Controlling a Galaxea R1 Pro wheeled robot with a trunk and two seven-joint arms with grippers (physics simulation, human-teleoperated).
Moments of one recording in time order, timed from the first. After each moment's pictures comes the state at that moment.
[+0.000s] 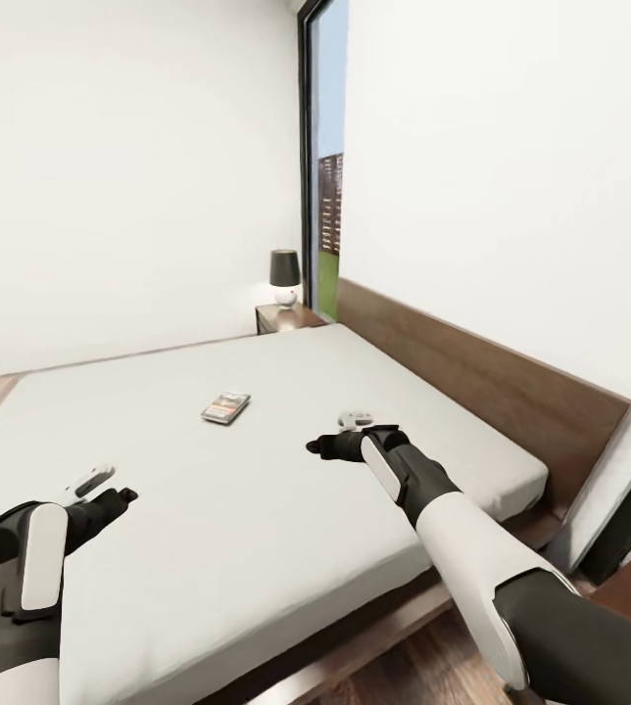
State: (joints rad) left arm -0.49 -0.01 0.49 -1.49 0.50 1.04 0.45; right arm -1.00 0.17 0.26 -0.57 -0.29 0.60 0.10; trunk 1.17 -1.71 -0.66
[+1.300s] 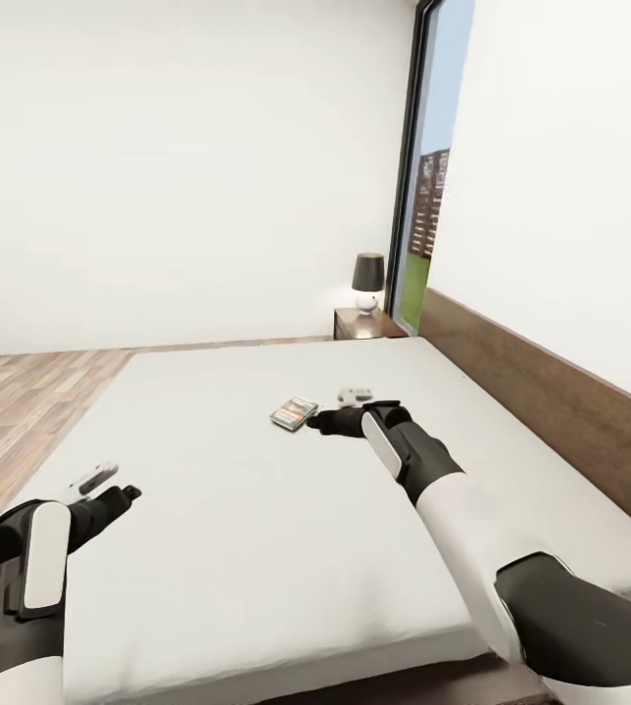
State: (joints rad) left arm -0.49 -0.02 0.49 -1.50 0.51 1.04 0.44; right arm -1.06 0.17 0.25 -0.63 -0.29 0.64 0.09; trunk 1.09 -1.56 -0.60
